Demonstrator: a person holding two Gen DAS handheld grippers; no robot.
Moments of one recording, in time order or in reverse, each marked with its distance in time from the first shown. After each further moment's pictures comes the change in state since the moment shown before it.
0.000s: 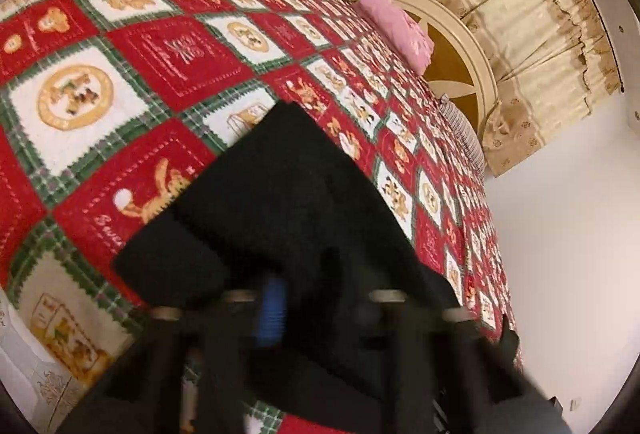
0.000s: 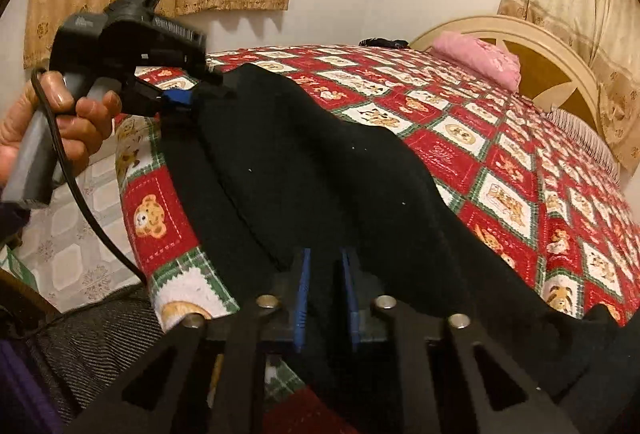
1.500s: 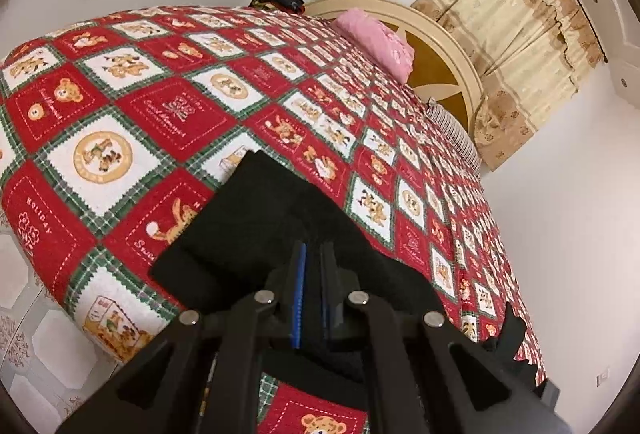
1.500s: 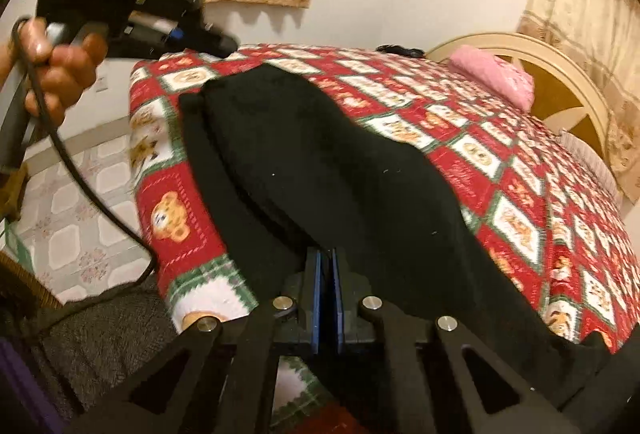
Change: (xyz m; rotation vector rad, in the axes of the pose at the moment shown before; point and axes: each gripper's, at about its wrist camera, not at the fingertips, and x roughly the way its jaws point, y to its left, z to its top) left arm -0.040 -0.030 0.002 0.125 -0.084 0.051; right arm -0.001 0.019 0.010 -0.091 -0.013 -0.006
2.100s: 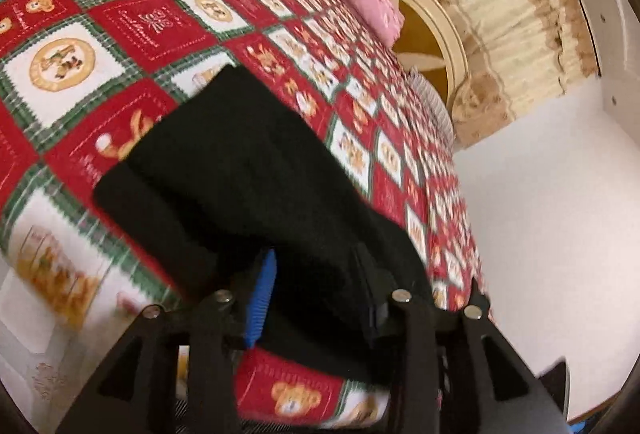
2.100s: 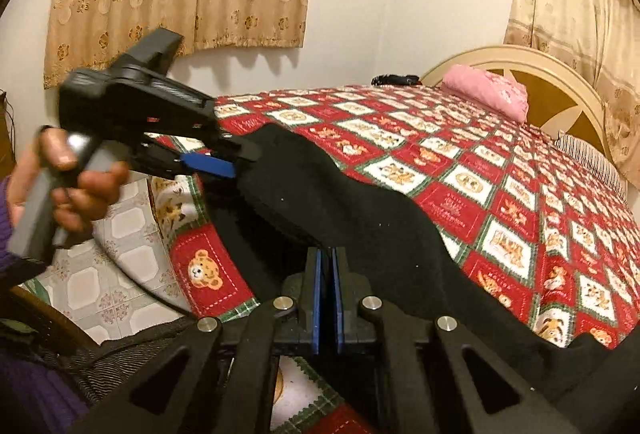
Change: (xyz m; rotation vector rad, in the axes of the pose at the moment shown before) left arm 0.027 0.011 -0.020 -0.114 0.164 -0.157; right arm -0.038 -0.004 0.017 0.074 -0.124 0.046
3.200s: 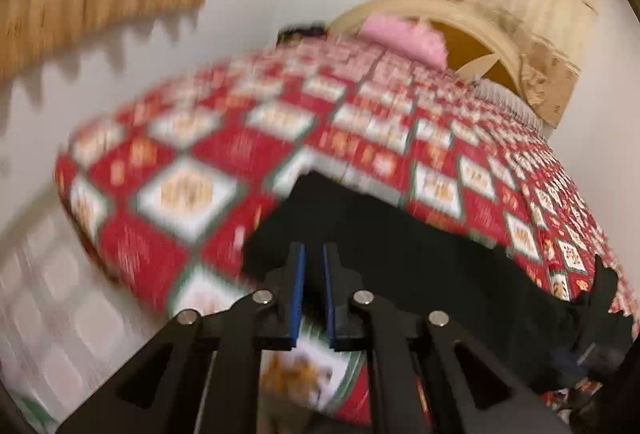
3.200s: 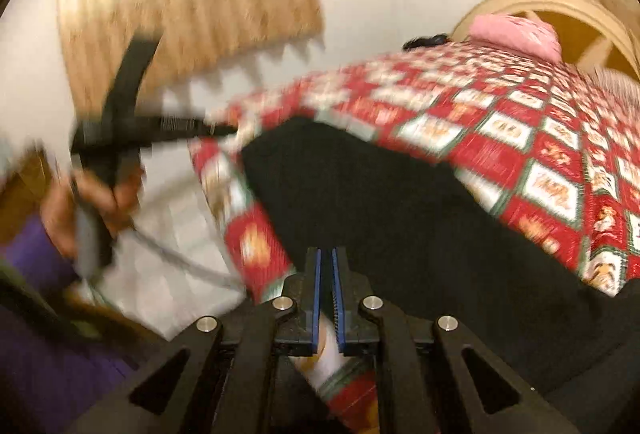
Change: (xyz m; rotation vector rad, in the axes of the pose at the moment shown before) left arm -0.051 -0.048 -0.013 0.393 -0.301 0.496; right arm -0.016 -0.045 -0.009 0.229 0.051 0.254
